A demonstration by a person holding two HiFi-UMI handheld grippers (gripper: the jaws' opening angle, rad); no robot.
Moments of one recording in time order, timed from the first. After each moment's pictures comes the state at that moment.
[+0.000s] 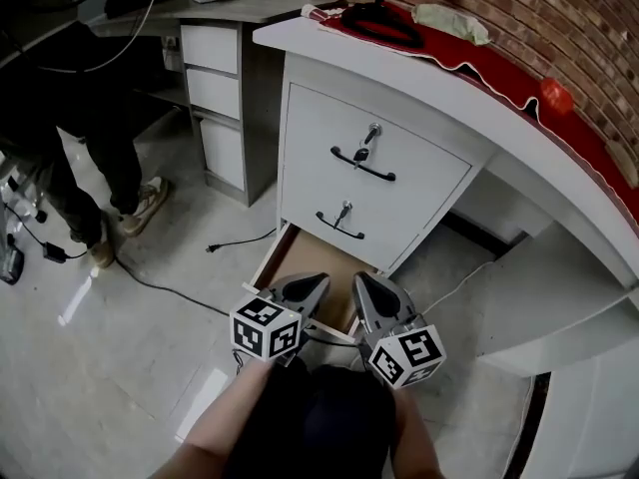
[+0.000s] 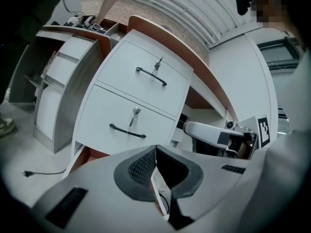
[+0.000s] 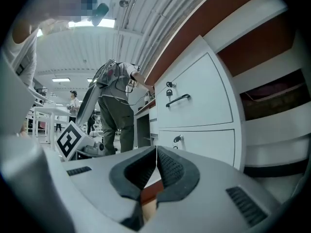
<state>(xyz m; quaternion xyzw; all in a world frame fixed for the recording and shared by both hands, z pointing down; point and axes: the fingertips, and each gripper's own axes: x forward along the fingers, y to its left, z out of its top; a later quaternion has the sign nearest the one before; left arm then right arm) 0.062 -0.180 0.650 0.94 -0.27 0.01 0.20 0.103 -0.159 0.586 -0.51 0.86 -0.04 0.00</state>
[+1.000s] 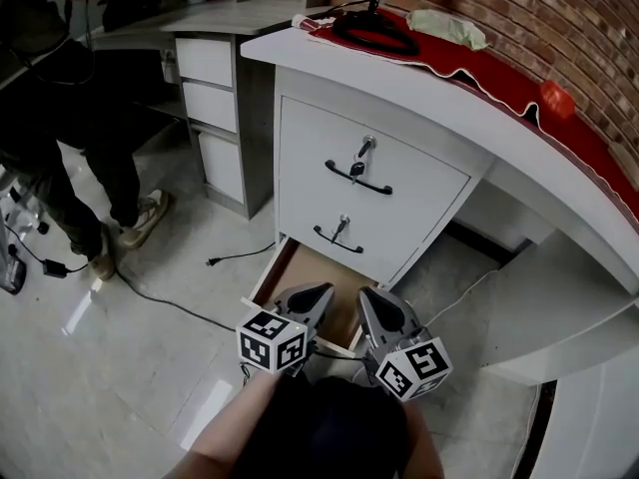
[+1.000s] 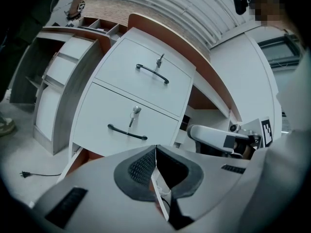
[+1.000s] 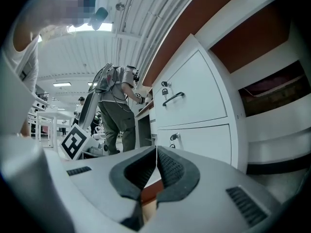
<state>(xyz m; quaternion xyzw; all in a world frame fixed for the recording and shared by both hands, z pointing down) 0.078 -0.192 0.652 0.94 -0.29 0.00 0.20 0.118 -0.160 0.592 -0.50 0.87 -0.05 0.02</state>
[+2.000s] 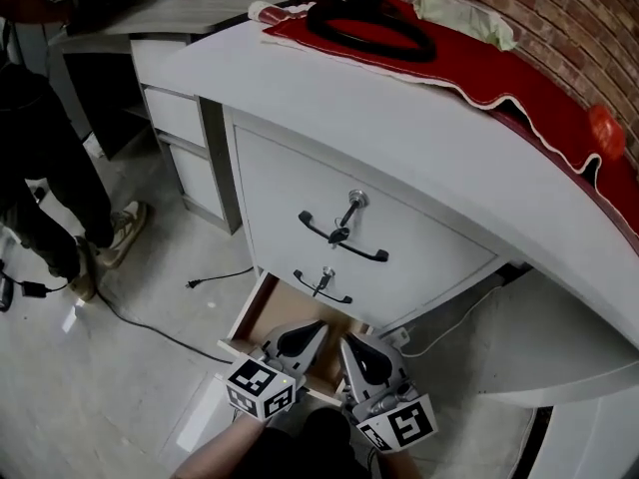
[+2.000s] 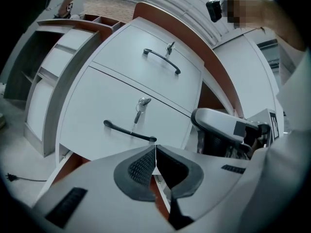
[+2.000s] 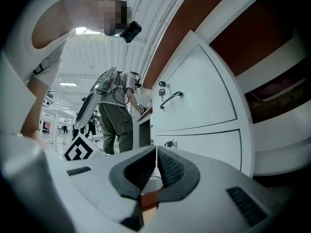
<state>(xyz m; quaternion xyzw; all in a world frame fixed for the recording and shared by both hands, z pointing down) 0.106 -0.235 0.672 0.94 -0.28 -0.01 0.19 0.117 -0.199 0.589 -0.48 0.88 0.00 0.03</state>
